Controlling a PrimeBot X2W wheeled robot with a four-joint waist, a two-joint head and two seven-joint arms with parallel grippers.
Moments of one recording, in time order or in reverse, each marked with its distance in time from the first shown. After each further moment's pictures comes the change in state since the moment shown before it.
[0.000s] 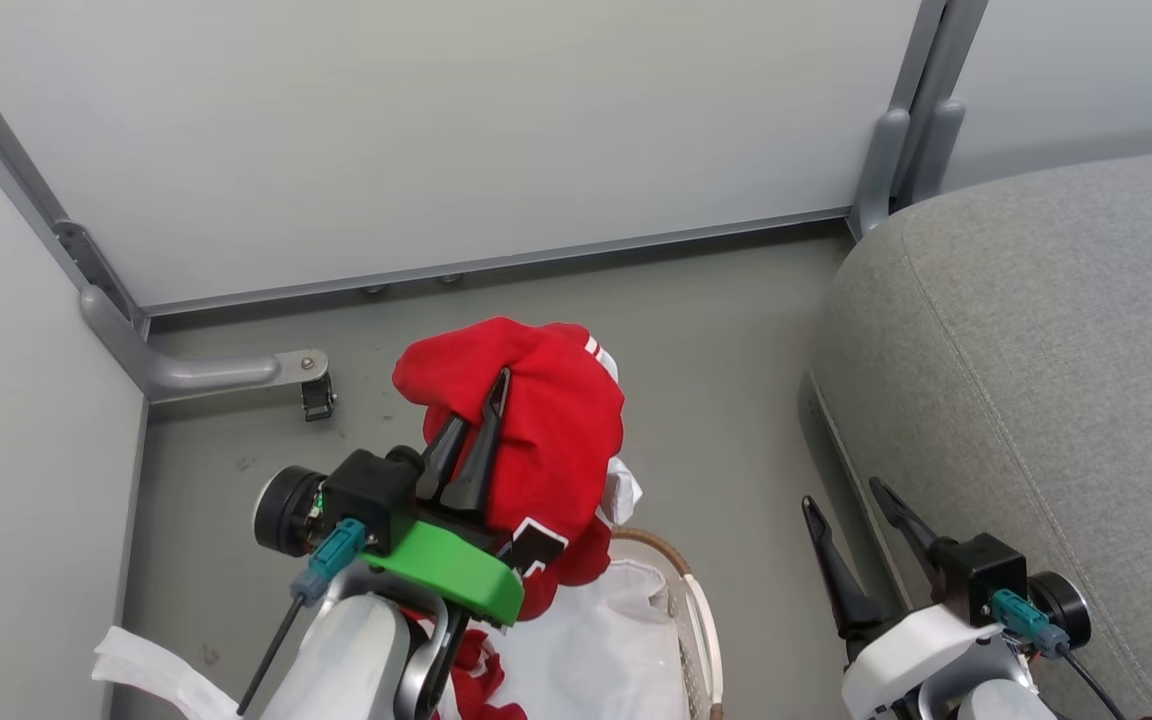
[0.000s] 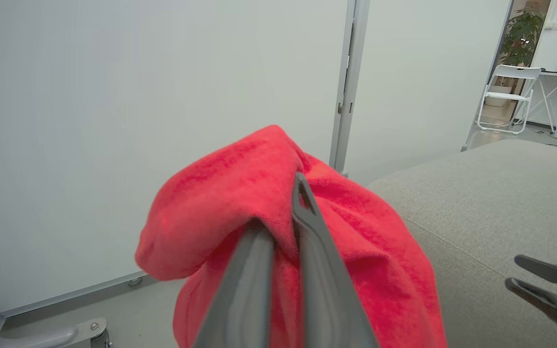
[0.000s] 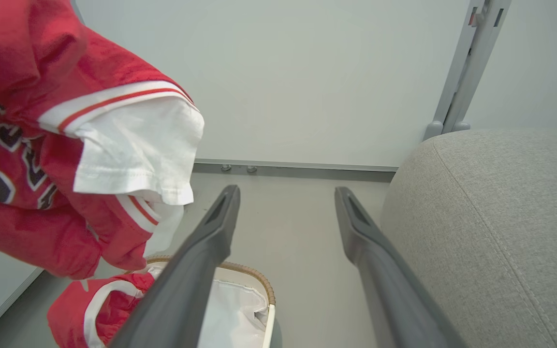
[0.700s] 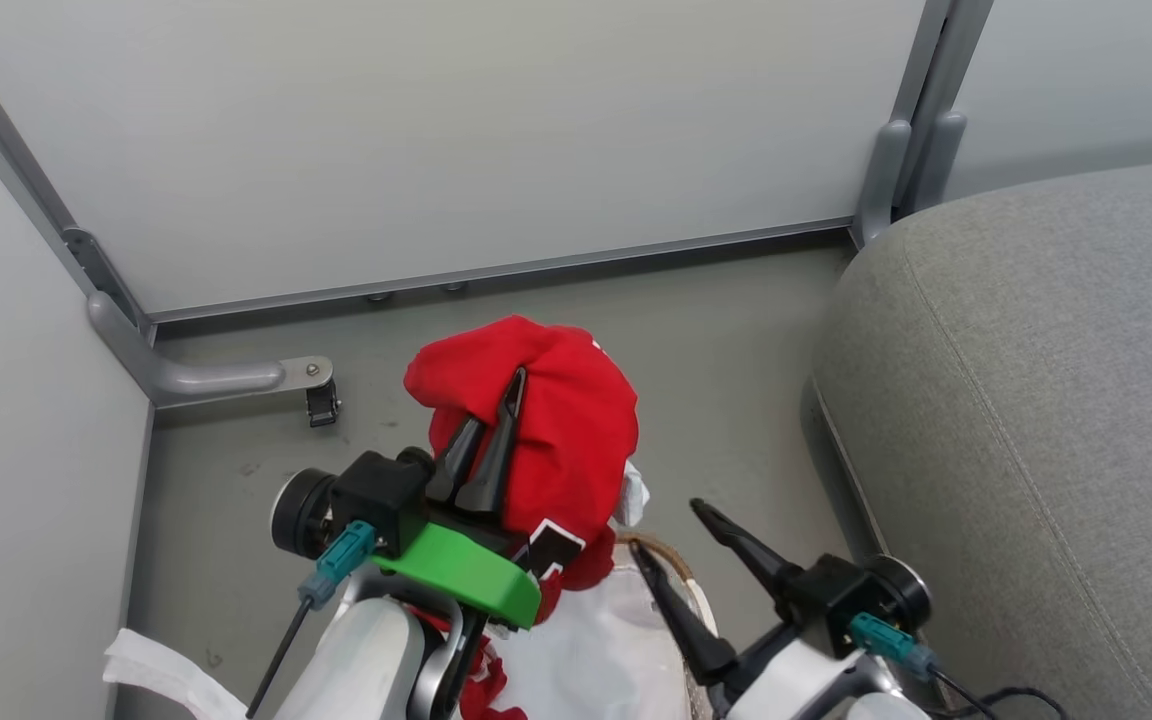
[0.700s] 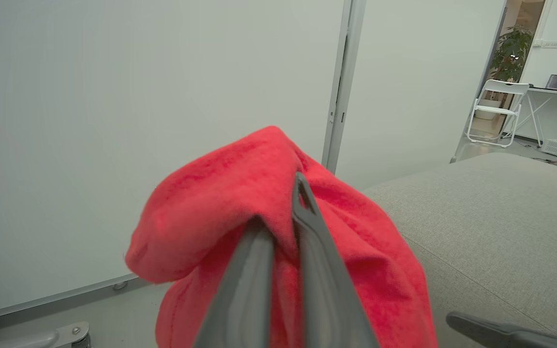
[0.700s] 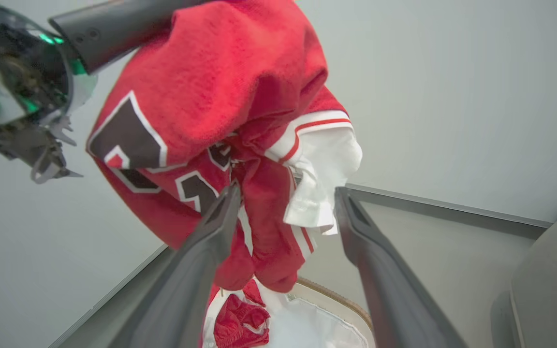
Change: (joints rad) left arm 0.001 -0.001 -0.036 -0.023 -0.055 0.019 0.000; right arm -0.044 -0.010 0.335 -0.066 0.092 0.000 0.000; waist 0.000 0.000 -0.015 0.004
